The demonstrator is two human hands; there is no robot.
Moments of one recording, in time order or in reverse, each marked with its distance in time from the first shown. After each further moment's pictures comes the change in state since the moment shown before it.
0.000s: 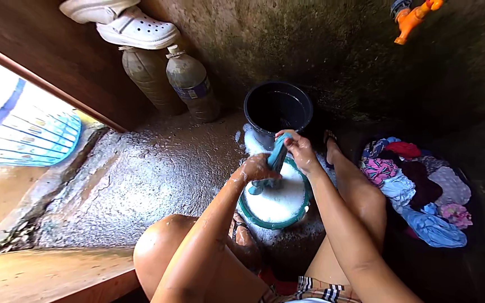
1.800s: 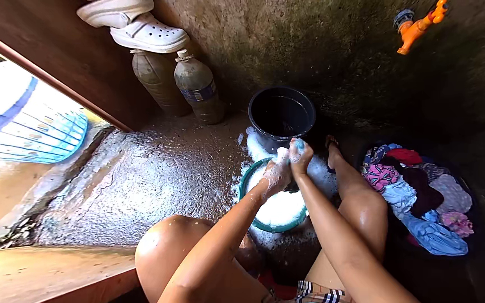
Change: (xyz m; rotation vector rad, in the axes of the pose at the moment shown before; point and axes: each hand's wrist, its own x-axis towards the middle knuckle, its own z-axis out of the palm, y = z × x) left_hand -0.011 0.038 0.046 -0.596 0.164 0.051; right_hand 0.002 0.031 0.037 -0.507 0.621 -0.021
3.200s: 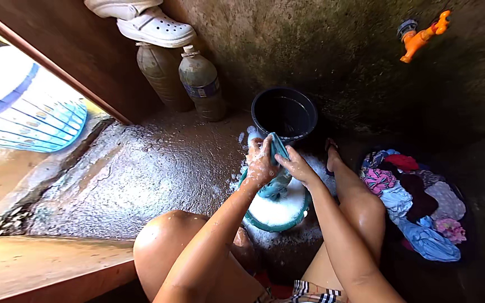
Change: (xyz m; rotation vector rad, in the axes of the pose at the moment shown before) left_hand 0.009 -0.013 -0.038 0.534 0.357 0.189; right_hand 0.006 -0.023 -0.033 0.098 -0.834 0.270
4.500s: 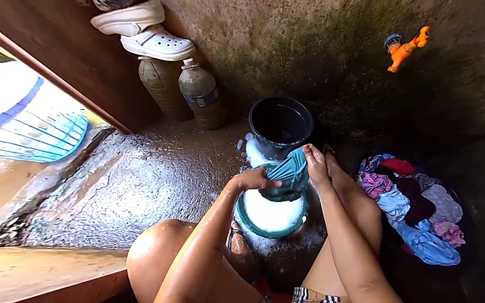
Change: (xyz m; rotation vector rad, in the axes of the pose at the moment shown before) left_hand -0.001 0.001 -0.041 -0.262 -0.739 -0.098; right_hand -0.009 0.014 -0.036 0.184 0.388 -0.370
